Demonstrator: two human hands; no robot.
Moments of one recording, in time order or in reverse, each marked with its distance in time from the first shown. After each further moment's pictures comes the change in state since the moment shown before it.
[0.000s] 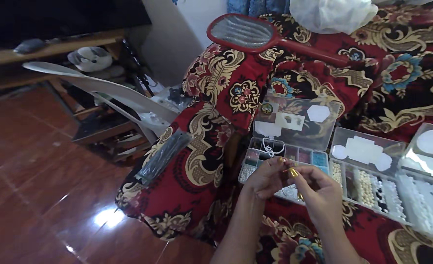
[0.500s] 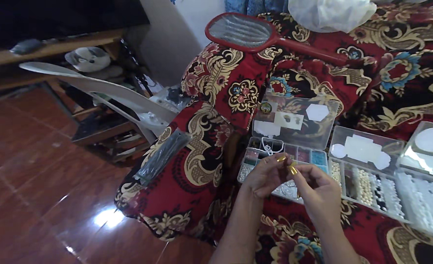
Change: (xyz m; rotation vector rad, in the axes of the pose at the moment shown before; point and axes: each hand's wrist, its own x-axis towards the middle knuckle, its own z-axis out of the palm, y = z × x) left_hand 0.002 0.002 0.001 -0.043 0.019 0.025; right_hand 0.000 0.001 0.000 -0.091 0.035 -0.004
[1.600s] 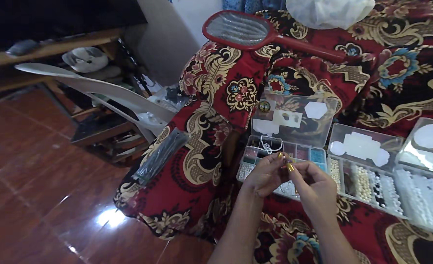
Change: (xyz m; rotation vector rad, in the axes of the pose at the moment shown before) left_hand 0.002 -0.002 0.007 0.057 0.068 -0.053; right_hand 0.001 0.006 0.002 -0.063 0.022 -0.019
